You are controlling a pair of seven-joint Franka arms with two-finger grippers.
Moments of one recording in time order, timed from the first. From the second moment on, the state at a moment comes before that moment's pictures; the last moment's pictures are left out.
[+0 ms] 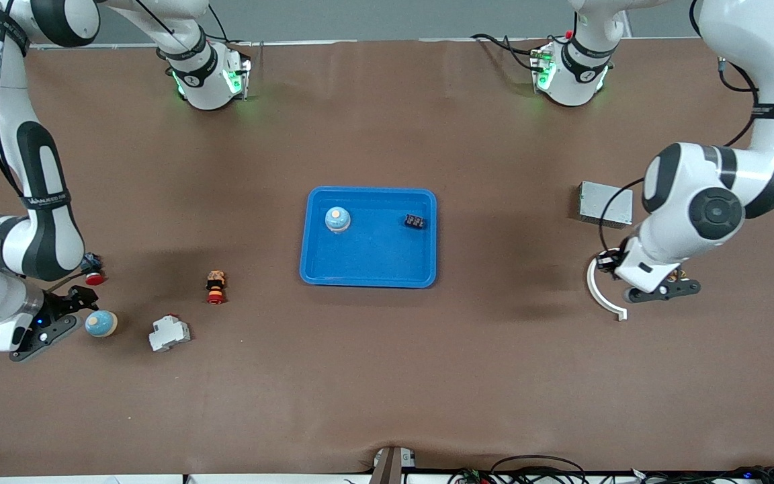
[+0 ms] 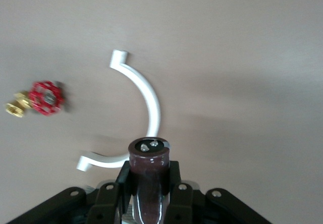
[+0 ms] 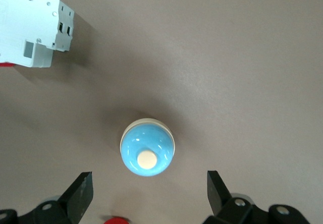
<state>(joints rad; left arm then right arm) 0.11 0.33 -0.29 -1.90 0.19 2.14 -0.46 -0.18 0.69 -0.05 -1.52 -0.08 2.24 -0.87</state>
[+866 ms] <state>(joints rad) -0.18 0.56 -0.40 -1.66 0.19 2.14 -1.26 -0.20 0.78 -0.05 -1.52 -0.08 2.29 -0.90</state>
